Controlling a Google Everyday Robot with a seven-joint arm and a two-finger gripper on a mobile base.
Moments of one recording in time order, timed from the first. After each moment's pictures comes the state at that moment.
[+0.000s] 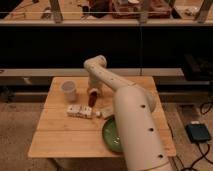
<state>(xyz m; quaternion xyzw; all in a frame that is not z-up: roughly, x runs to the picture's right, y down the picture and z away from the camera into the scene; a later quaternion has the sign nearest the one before) -0.064 0.020 0.985 -0.22 -0.23 -0.60 0.73</state>
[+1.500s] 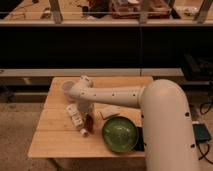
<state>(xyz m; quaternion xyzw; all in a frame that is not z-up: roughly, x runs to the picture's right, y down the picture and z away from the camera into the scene) -0.114 0.148 0.862 -0.22 -0.22 -0.65 0.69</state>
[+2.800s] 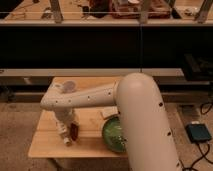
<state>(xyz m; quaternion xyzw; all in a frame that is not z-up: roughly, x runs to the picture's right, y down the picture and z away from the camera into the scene) -0.198 0.182 0.816 -0.26 -0.20 -0.68 0.66</state>
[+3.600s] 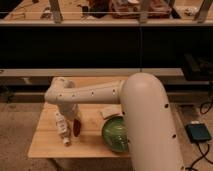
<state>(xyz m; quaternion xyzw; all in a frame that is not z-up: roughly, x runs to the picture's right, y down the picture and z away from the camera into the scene) -0.194 0.164 0.814 -0.27 -0.20 -0.66 0.68</state>
